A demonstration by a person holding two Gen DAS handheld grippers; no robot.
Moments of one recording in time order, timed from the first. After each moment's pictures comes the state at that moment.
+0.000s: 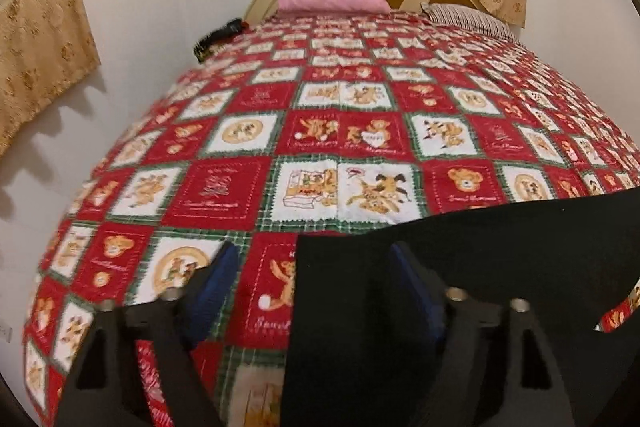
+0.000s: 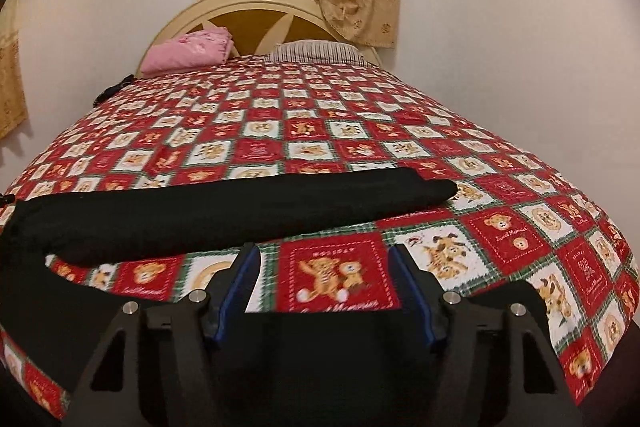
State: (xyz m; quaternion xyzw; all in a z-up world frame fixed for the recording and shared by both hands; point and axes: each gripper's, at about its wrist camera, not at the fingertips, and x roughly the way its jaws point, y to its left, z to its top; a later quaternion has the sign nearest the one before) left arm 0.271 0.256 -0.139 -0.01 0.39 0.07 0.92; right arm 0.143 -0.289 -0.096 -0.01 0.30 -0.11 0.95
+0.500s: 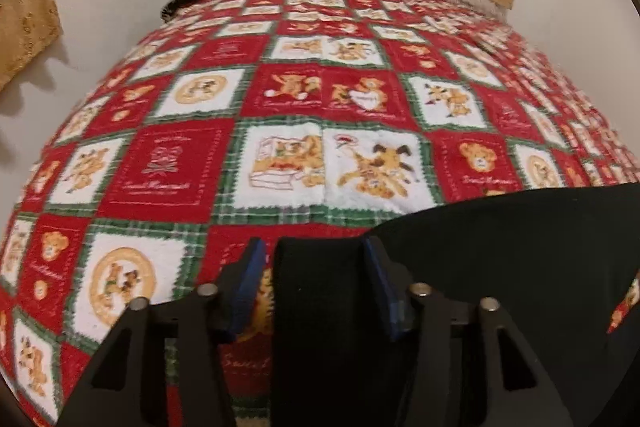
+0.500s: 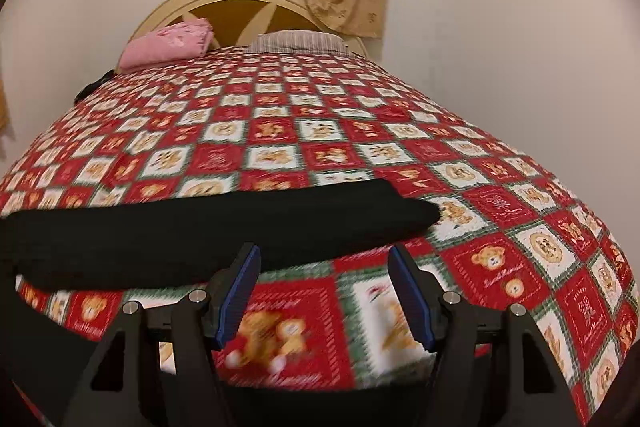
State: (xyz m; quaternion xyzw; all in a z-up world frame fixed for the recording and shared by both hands) left arm 0.307 0.271 -0.170 -0.04 0.44 0.00 0.90; right arm 0.202 -0.352 -0.095 0.01 0.32 -0.13 0.94
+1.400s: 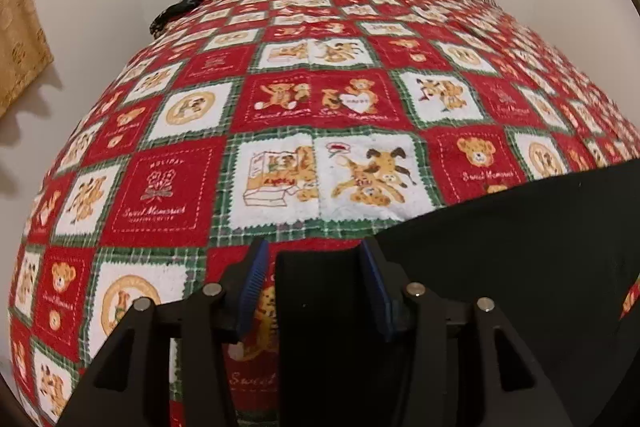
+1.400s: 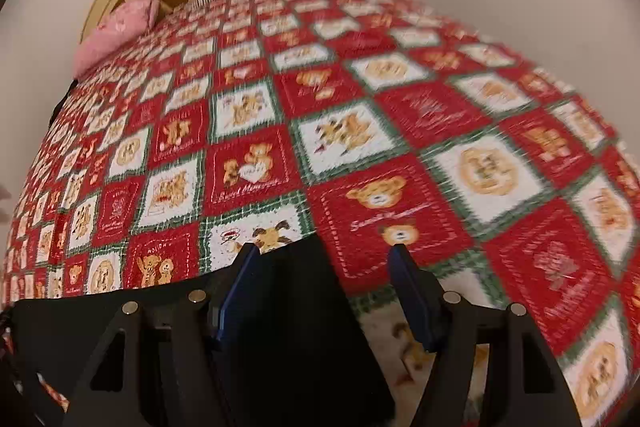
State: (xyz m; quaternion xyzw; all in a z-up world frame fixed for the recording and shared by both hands) left arm 0.318 0.258 -0.169 0.02 0.45 0.00 0.89; right arm 0.366 -0.488 -0.138 0.13 0.48 -0.09 0.86
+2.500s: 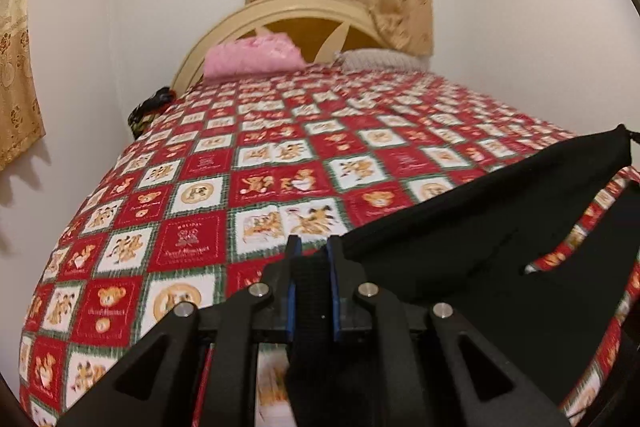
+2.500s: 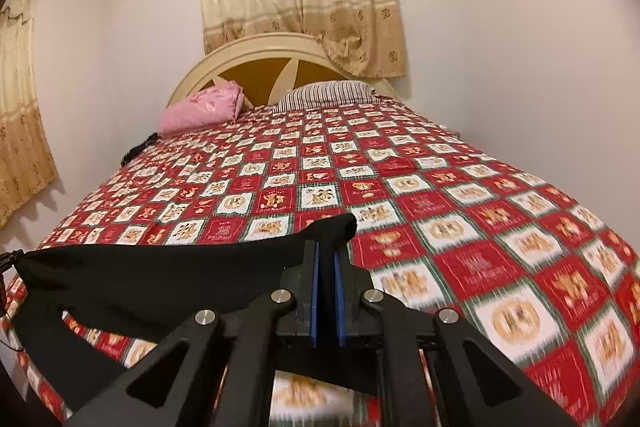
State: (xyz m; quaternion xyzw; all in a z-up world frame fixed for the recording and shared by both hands) left arm 0.197 0.261 -0.101 0.03 0.27 -0.09 0.96; right arm 0.149 -0.456 -0.055 0.07 0.22 -0.02 0.97
